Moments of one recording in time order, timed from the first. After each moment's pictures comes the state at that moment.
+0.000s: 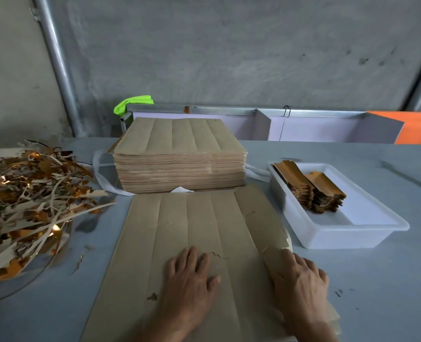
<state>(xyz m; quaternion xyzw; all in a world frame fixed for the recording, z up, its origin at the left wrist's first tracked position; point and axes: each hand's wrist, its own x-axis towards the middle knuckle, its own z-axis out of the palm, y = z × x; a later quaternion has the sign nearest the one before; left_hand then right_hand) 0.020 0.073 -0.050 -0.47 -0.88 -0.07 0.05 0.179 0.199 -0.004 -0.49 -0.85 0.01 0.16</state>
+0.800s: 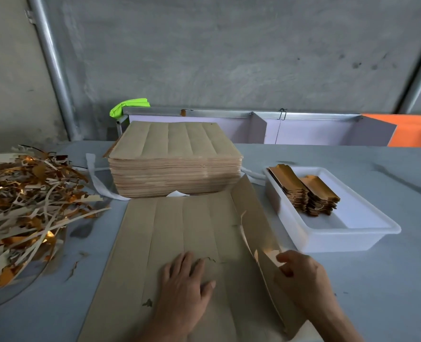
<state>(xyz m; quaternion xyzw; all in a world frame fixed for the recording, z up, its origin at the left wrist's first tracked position) 0.022 0.071 -0.041 -0.48 -0.86 -0.15 0.13 0.198 0.198 0.051 -0.45 -0.83 0.27 0.16</state>
